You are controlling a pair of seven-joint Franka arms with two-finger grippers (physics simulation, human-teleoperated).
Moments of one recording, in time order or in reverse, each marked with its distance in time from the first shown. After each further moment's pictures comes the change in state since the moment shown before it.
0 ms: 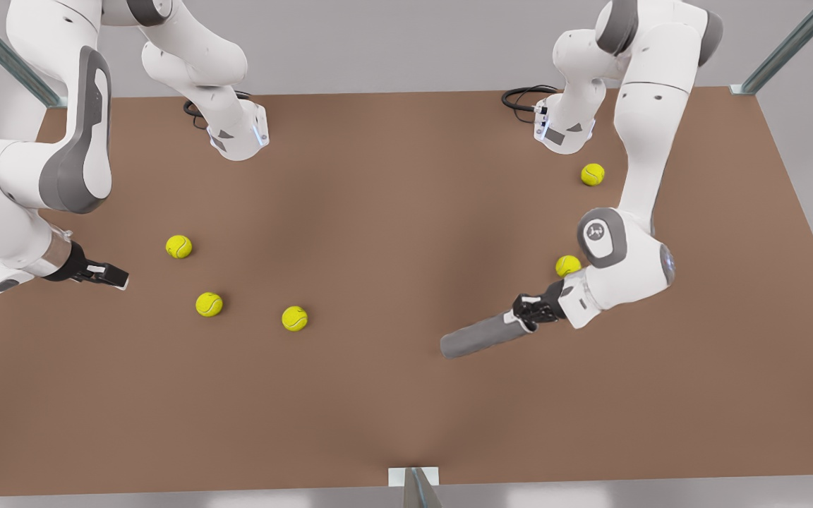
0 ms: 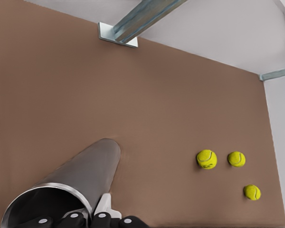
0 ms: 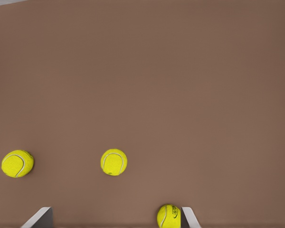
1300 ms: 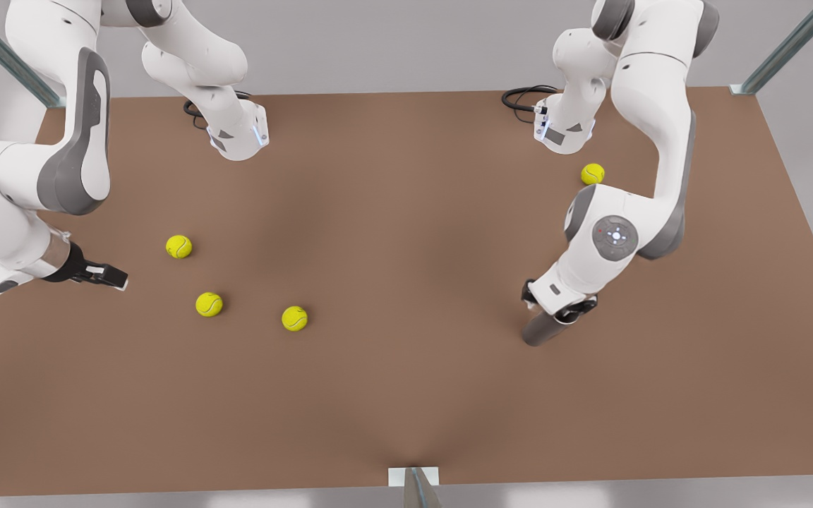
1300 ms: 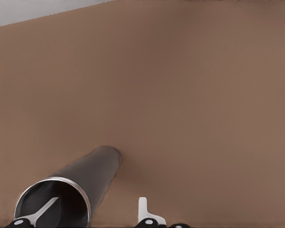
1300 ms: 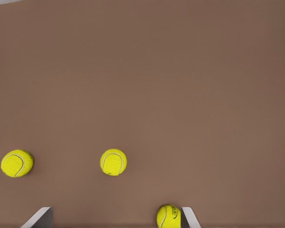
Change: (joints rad) left arm -0.052 -0.051 -0.024 0.106 0.827 -0.222 -0.423; right arm -0.006 0.006 0.000 0.002 0.004 0.000 -0.009
